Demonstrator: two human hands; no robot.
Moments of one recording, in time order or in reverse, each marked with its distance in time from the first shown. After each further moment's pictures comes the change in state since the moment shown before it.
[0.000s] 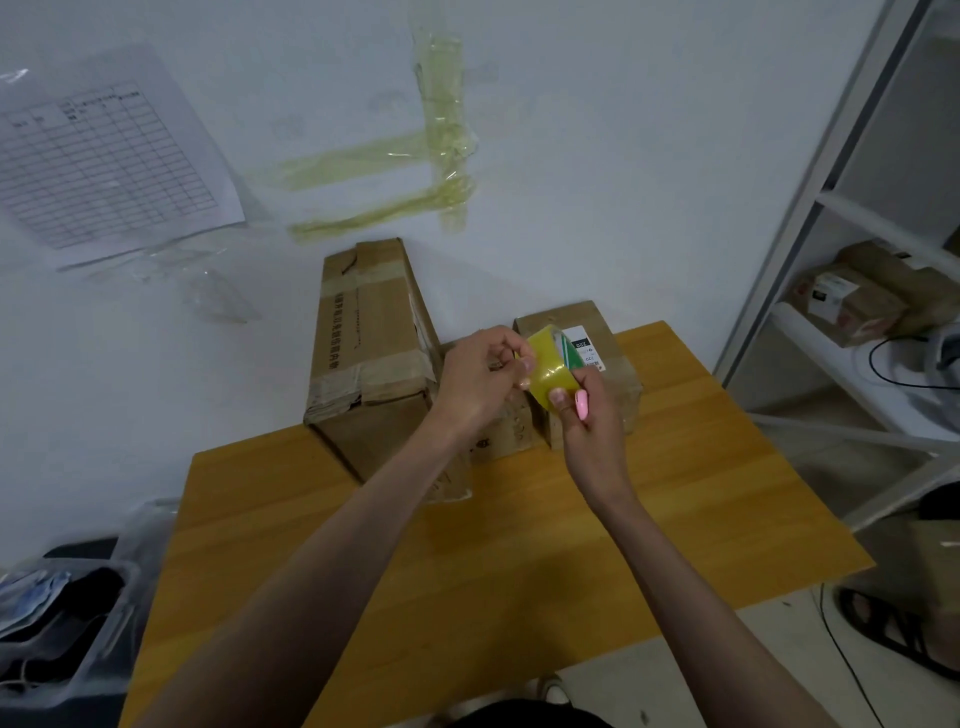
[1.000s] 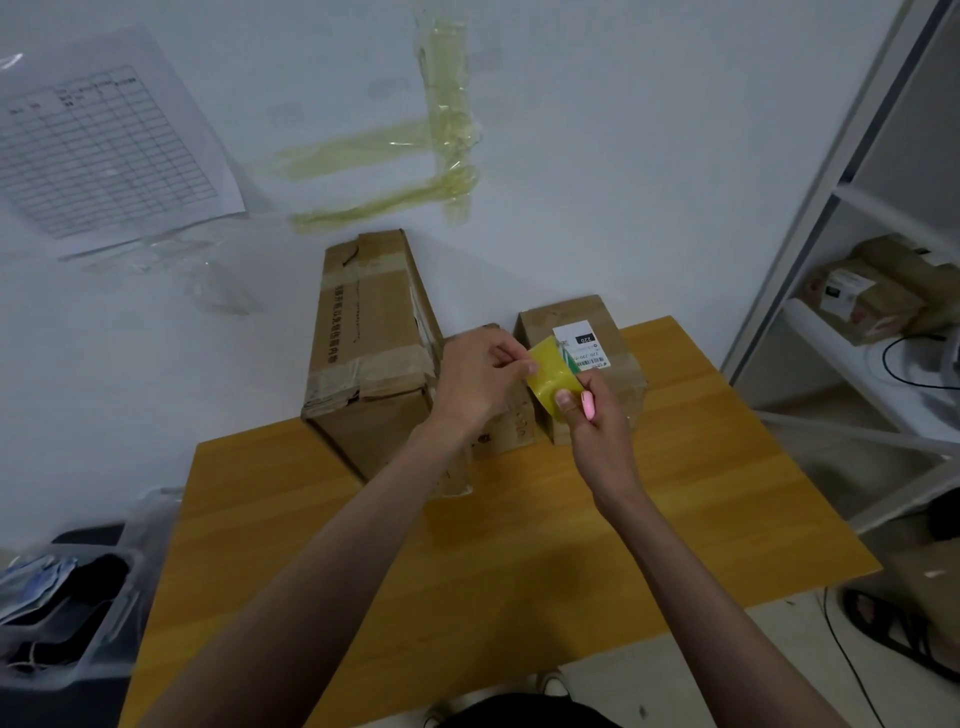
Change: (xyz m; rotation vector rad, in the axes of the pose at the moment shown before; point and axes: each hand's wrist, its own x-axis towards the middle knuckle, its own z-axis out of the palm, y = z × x) left_hand 0.008 -0.006 0.006 0.186 0.069 0.012; right_hand 0.003 -0.001 -0.008 0.053 -0.050 0.158
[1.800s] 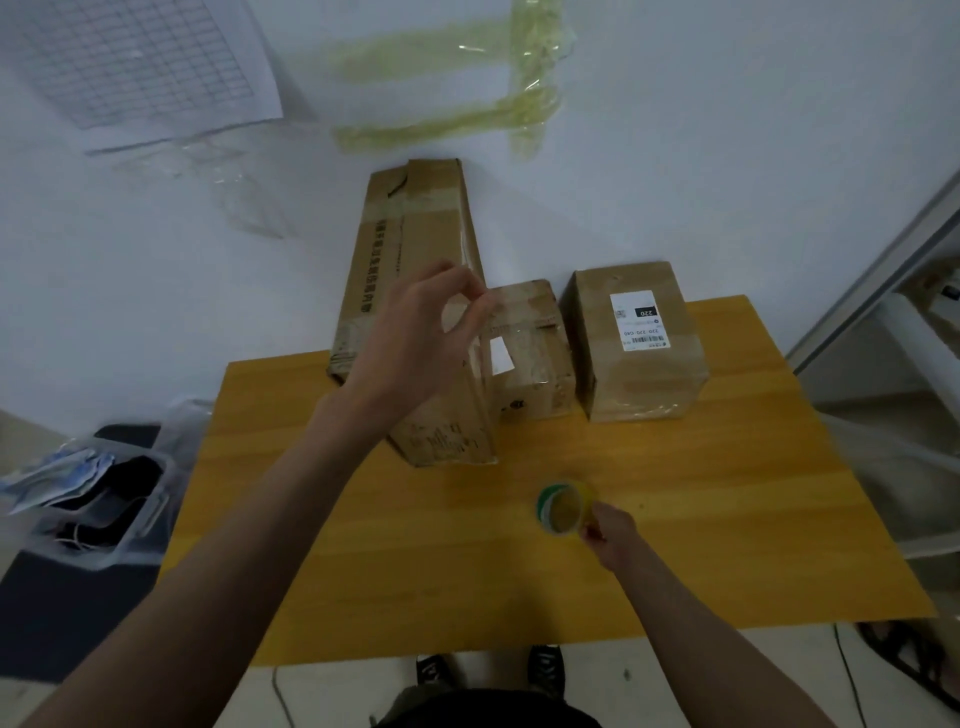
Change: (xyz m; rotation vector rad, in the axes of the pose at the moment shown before) left_hand -0.008 -0.029 -0.085 0.321 0.120 0.215; right_hand -0.012 0.239 0.022 0.266 0.075 1.165
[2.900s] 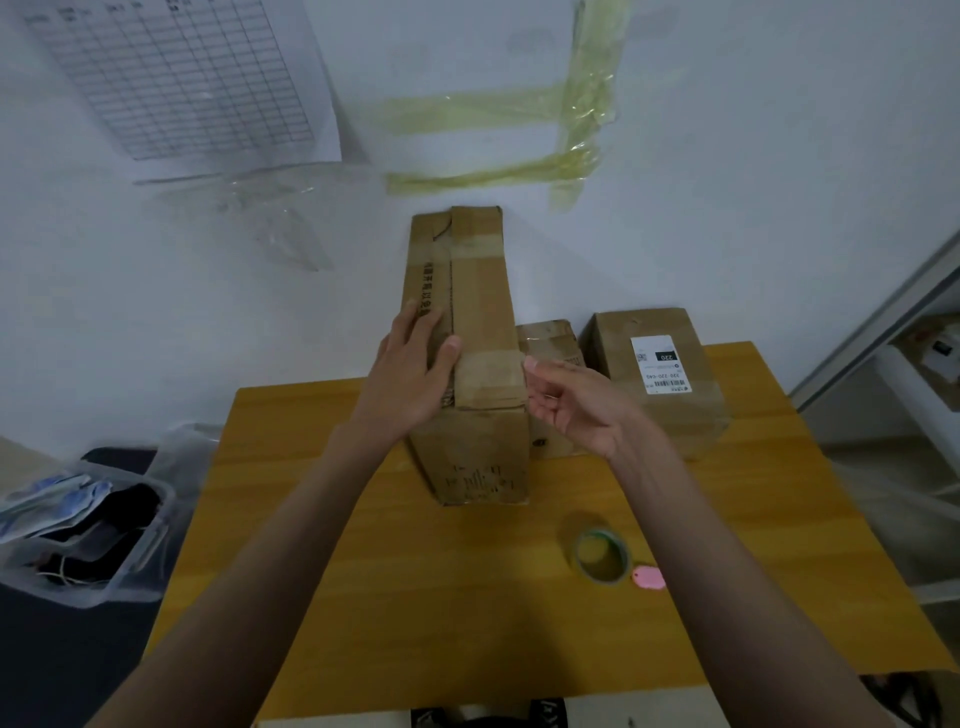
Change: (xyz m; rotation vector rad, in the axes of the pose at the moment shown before) left_hand 0.005 -0.105 -0.007 0.056 -0.163 -0.407; right_hand -0.209 -0.162 0.148 -0.123 -0.704 -0.323
